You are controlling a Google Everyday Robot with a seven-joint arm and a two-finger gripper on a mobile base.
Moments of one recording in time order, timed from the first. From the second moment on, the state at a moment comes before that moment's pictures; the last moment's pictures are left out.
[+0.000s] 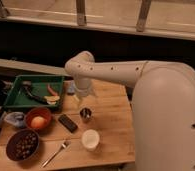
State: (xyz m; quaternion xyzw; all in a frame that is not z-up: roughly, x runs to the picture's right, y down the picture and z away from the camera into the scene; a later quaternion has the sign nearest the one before) arm -0.057 0.069 0.780 -0.32 0.17 0.42 0.83
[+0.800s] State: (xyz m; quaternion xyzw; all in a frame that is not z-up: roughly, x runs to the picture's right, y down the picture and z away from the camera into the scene) arm -0.165 0.088 0.811 -0.35 0.15 0.31 0.87
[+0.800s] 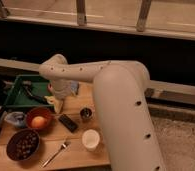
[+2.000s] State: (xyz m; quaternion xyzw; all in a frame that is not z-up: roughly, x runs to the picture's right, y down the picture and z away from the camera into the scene) arm -0.185 0.133 0.840 -0.41 0.18 0.26 0.86
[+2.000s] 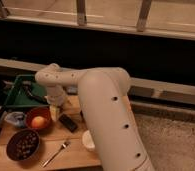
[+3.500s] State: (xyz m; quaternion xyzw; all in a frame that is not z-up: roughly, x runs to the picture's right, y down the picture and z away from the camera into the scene) arm -0.181 0.152 0.876 -0.41 0.25 0.25 0.84
